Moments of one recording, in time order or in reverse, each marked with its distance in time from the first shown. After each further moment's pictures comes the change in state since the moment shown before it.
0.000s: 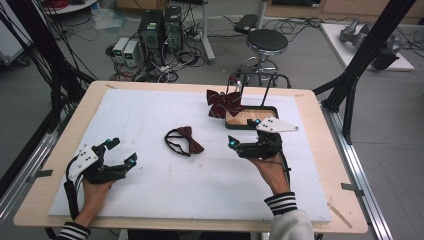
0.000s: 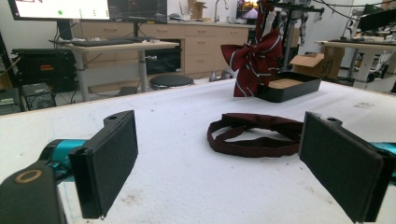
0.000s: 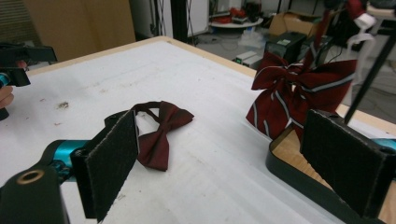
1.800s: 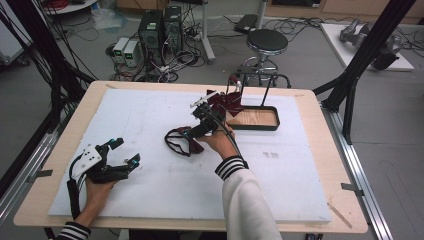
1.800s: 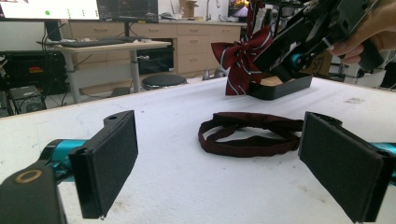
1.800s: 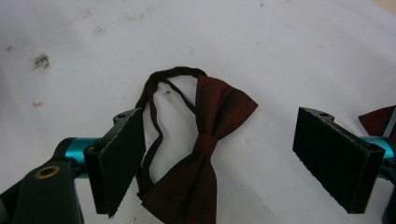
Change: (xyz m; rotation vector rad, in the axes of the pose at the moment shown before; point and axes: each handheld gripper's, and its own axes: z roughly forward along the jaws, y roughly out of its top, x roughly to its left) left arm -0.003 0.000 0.005 -0.001 -0.032 0.008; right arm 0.037 0.043 0.163 0.526 0.114 0.007
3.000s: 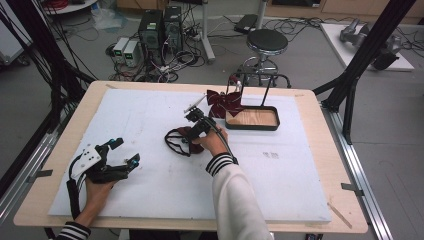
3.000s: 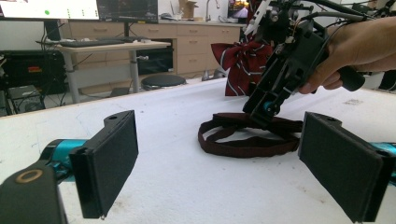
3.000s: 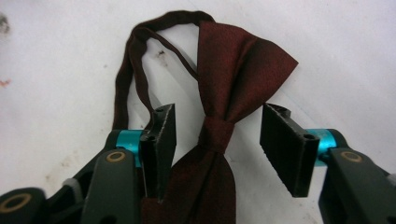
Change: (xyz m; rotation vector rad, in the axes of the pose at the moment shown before) left arm 0.001 0.000 -0.001 -0.002 -0.002 -0.004; right arm -0.008 0.000 0.049 0.237 0.074 0.089
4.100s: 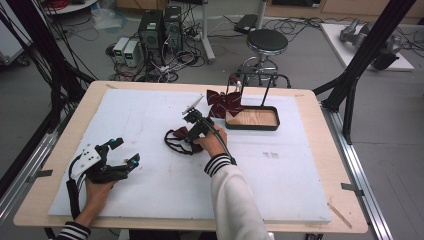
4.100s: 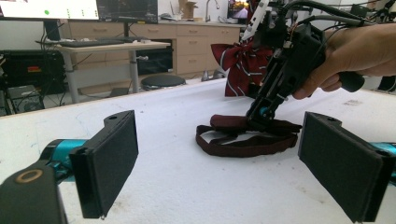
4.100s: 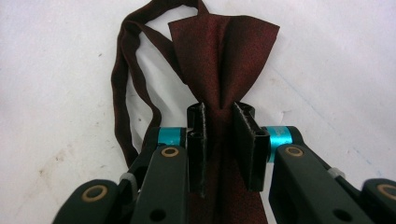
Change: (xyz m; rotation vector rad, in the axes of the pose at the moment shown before) left arm 0.001 0.000 0.000 -0.004 -0.006 -0.006; right arm 0.002 0.002 0.004 0.039 -0.004 -0.018
